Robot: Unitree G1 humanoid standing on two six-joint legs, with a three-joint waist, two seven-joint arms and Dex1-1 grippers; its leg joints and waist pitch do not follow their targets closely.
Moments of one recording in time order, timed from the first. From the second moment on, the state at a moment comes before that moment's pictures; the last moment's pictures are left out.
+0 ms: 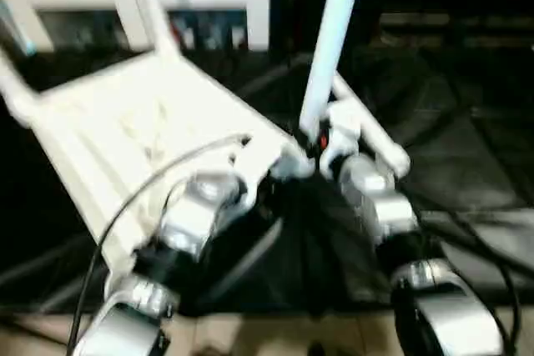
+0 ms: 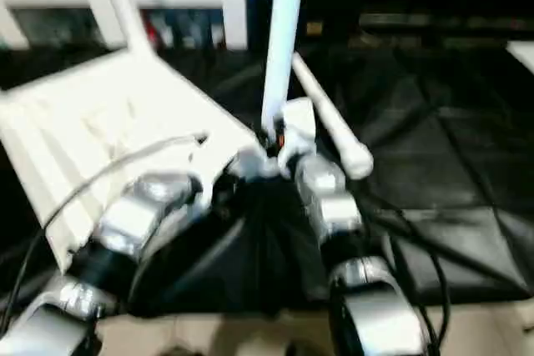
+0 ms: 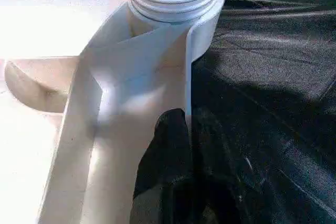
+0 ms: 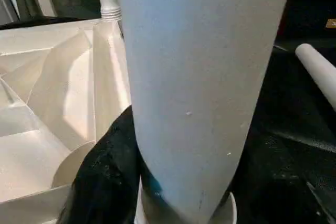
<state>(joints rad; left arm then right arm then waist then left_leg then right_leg) -0.60 0.14 -0.27 0.34 0.07 0.64 -0.56 -0.70 -0.02 0.01 0.78 0.11 0.00 0.32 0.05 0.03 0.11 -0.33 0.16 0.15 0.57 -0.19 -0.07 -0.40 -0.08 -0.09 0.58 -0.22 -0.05</state>
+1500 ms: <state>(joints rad) -0.55 0.31 -0.28 0.29 0.02 0.43 -0.76 -0.64 -0.16 0.04 0.68 0.10 0.04 0.73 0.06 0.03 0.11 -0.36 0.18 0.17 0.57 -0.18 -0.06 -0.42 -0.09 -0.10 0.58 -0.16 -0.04</state>
